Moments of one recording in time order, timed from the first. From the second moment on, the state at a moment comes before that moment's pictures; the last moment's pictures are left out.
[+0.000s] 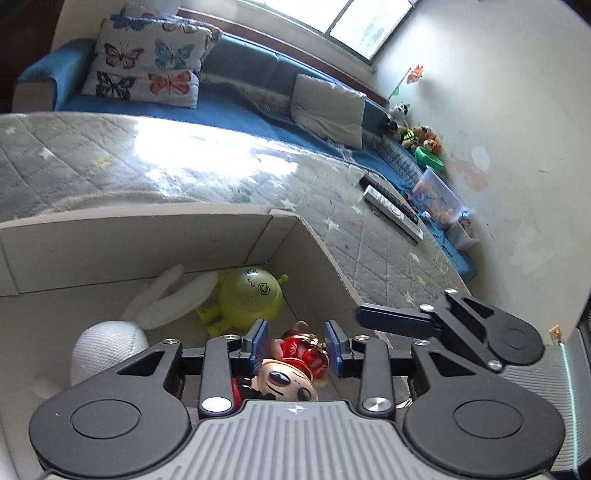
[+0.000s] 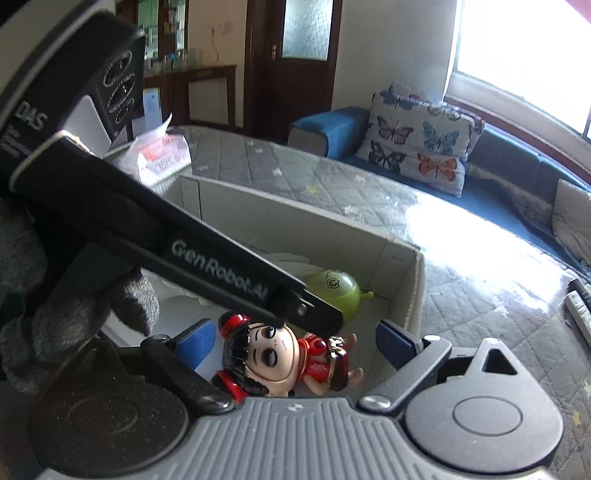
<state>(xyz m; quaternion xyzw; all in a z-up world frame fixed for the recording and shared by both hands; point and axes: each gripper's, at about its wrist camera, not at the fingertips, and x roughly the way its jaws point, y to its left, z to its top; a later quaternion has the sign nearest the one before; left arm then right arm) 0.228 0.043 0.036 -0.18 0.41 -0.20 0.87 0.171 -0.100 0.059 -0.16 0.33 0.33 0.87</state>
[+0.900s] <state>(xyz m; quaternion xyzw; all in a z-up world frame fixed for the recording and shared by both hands) 0.133 0.004 0.062 -0.16 0.34 -0.20 0.90 0.066 -0.147 0.067 -0.12 0.28 0.31 0.90</state>
